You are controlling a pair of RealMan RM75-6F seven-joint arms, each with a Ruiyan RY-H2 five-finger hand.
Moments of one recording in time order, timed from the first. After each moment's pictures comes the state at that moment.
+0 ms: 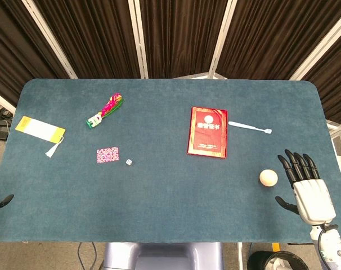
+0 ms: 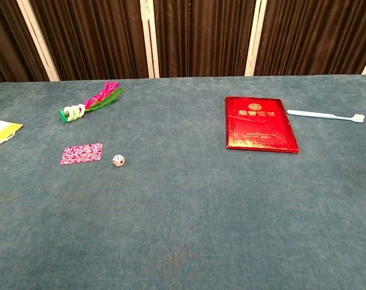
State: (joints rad) left arm -0.05 -1.04 -0.06 -1.63 1.45 1.52 0.00; right arm 0.13 -1.04 0.07 -1.84 -1.60 1.49 -0.24
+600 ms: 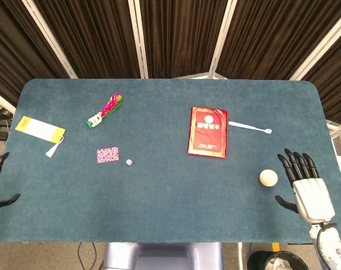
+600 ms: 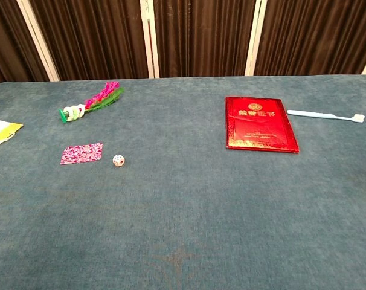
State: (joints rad) left arm -0.11 -1.07 -0.06 -1.62 1.44 1.41 0.01; right arm 0.13 -1.04 0.08 -1.85 -1.58 1.48 -0.24
